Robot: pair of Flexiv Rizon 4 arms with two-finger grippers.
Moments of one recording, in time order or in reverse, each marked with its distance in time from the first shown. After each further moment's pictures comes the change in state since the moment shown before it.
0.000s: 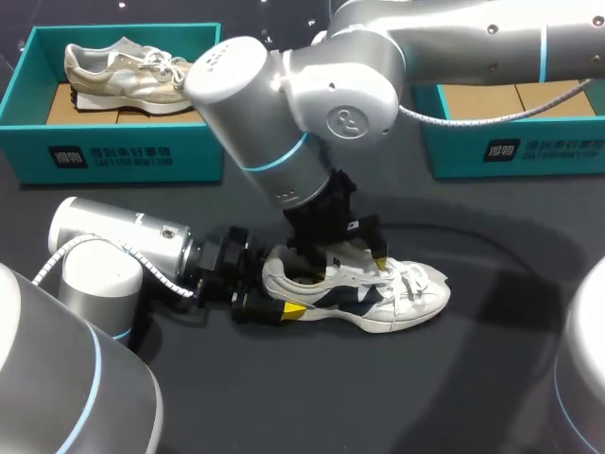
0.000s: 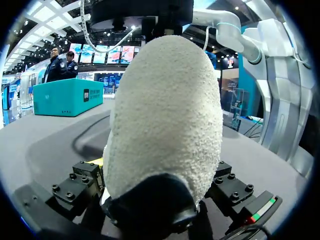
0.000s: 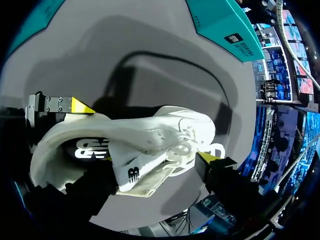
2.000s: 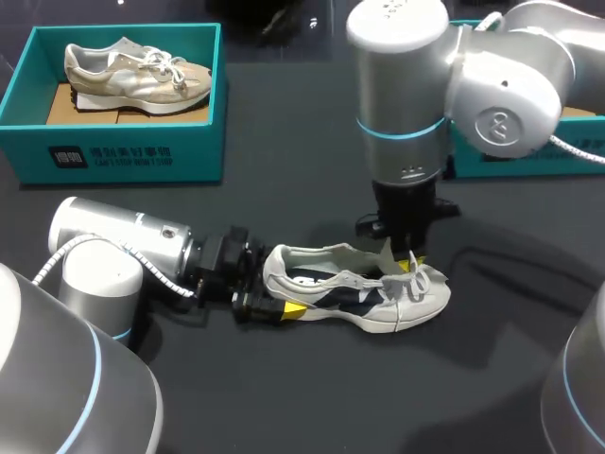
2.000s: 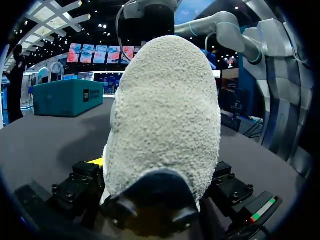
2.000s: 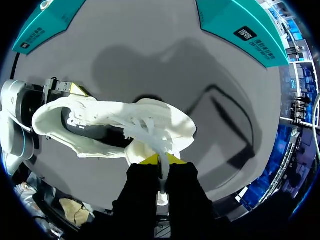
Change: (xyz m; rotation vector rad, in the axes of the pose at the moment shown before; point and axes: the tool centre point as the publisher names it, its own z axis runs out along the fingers) left arm 0.000 -0.001 0.000 0.001 0.000 0.000; right arm -0.081 -0.006 0.010 -0.002 0.293 -0.171
